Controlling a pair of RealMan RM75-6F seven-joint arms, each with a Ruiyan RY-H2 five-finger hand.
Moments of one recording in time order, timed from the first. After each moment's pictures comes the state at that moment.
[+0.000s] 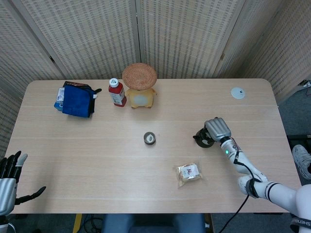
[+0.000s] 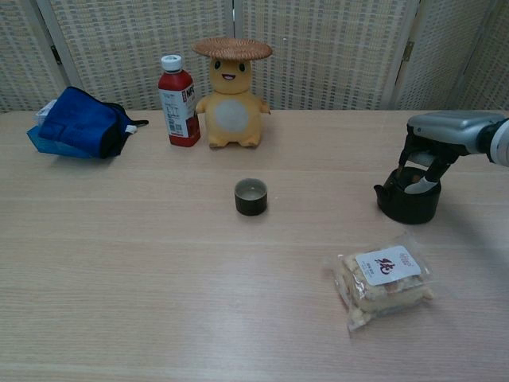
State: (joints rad) left arm 0.02 -1.18 -0.02 -1.59 1.59 1.63 0.11; right arm 0.76 -1.50 0.12 -1.14 -1.12 0.72 -0.14
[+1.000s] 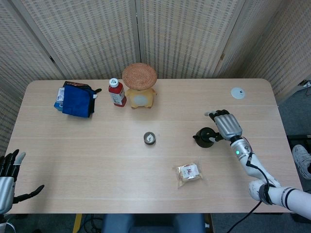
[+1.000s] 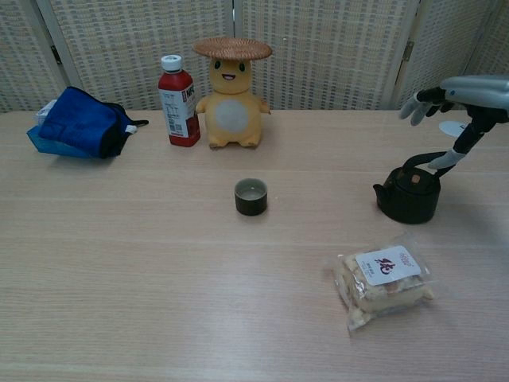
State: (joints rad) left arm 0.02 -1.16 -0.03 -1.60 1.58 1.63 0.11; right arm 0.69 -1.32 0.15 -1.39 -1.08 0.84 -0.18
